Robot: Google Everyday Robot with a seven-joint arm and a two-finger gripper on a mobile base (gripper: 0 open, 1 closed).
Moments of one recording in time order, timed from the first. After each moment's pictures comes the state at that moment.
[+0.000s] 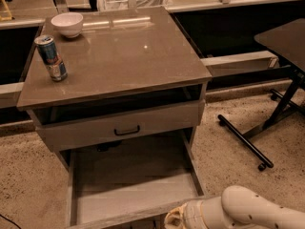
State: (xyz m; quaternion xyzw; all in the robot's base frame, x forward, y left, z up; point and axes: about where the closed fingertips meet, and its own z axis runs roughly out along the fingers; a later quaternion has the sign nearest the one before) arm 0.331 -0.061 0.479 -0.72 0.56 0.23 0.33
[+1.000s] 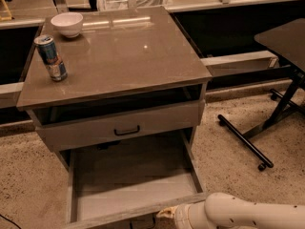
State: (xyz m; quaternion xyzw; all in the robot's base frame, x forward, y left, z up) arm 0.342 -0.041 0.417 -0.74 0.58 0.19 0.30
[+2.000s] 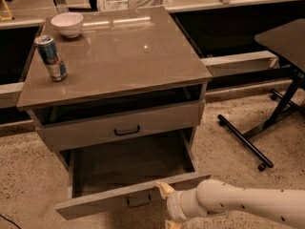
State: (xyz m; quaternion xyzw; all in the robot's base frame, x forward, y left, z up) arm 0.379 -0.019 0.429 -0.72 0.59 0.19 0.32
